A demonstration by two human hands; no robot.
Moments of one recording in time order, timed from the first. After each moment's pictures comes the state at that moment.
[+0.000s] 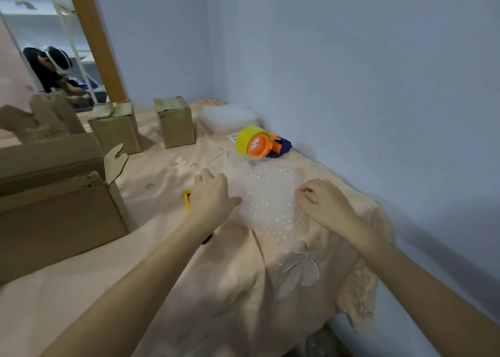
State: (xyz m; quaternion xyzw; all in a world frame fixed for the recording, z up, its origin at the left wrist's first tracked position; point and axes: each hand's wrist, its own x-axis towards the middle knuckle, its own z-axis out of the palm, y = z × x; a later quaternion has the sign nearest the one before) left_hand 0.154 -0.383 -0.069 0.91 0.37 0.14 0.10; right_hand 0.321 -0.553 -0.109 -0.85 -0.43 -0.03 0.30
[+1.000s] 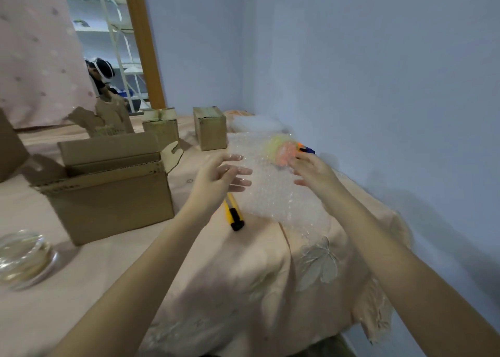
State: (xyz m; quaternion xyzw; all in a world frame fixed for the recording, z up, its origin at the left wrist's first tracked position) left_hand 0.067 -0.395 -0.028 0.70 0.18 0.38 0.58; right_hand 0.238 -0.513 -0.028 -0.69 -0.33 0.19 0.61
